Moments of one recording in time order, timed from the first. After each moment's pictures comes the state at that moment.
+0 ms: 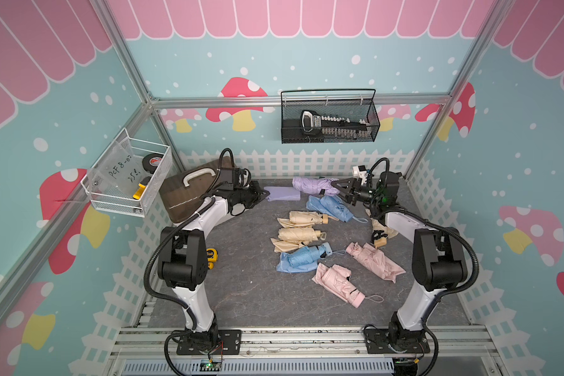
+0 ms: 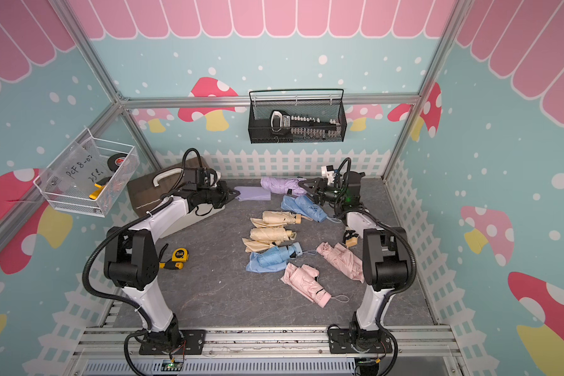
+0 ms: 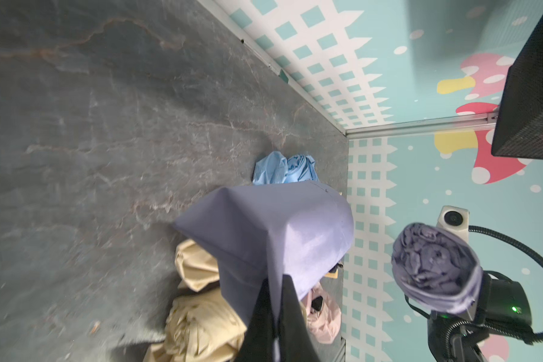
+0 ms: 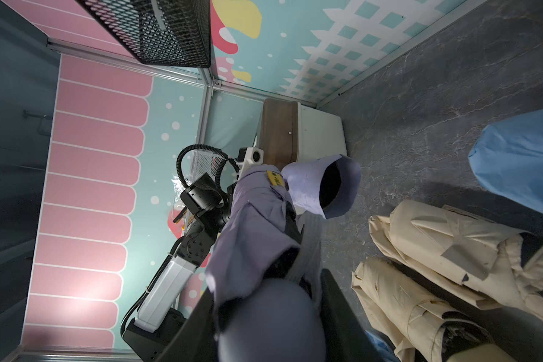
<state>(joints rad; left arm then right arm) -0.13 1.91 1.50 -0.26 0.65 -0.80 0.07 1.85 1.23 0.54 -1.08 1.25</state>
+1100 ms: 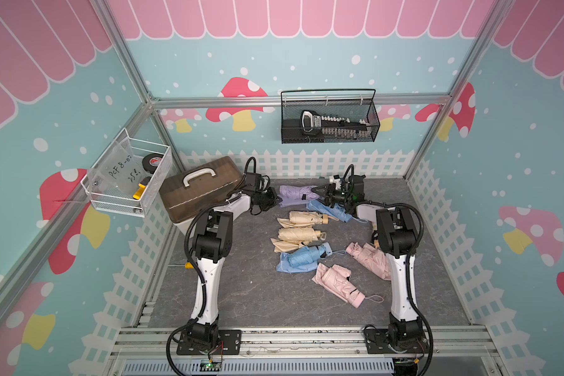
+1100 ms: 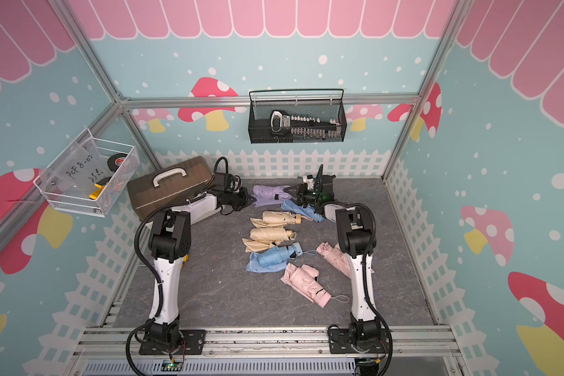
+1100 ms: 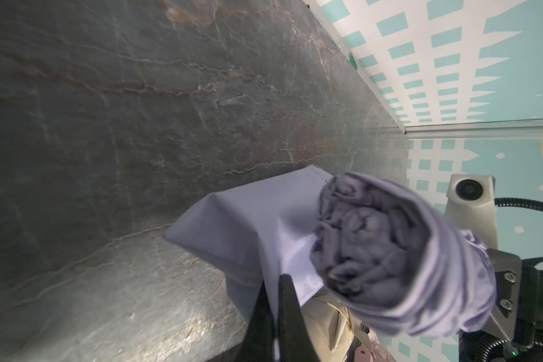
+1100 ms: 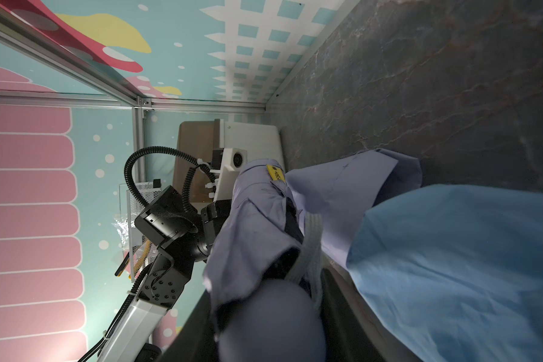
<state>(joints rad) -0.20 2.33 1.78 -0.27 0.60 -0.75 0.17 2.38 1.62 0.45 -0.99 1.20</state>
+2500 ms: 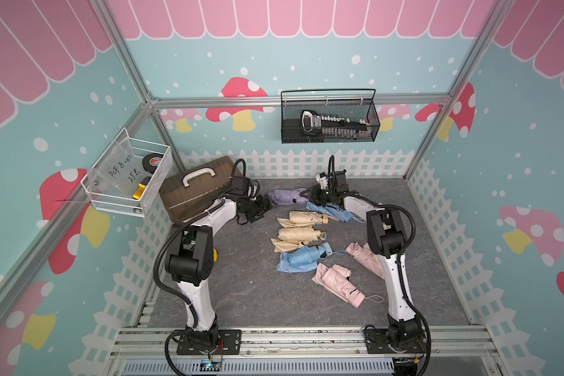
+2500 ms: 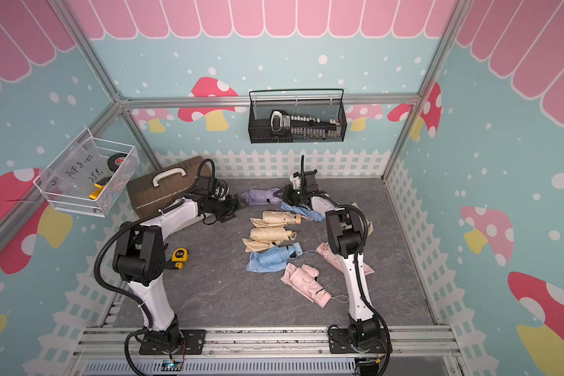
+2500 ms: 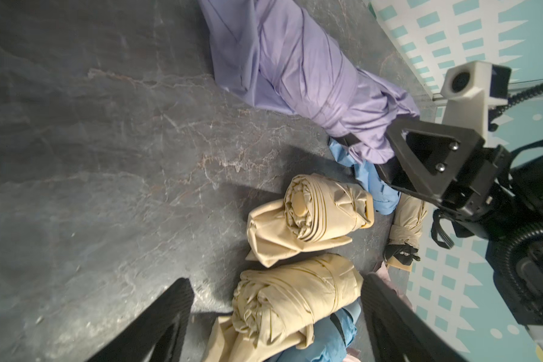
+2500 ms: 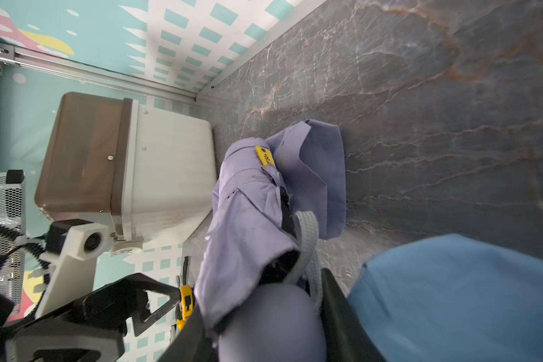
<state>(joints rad) -0.18 1.90 1.41 -0.47 0.51 -0.64 0.28 2.45 1.90 -0.08 -0.75 0.74</state>
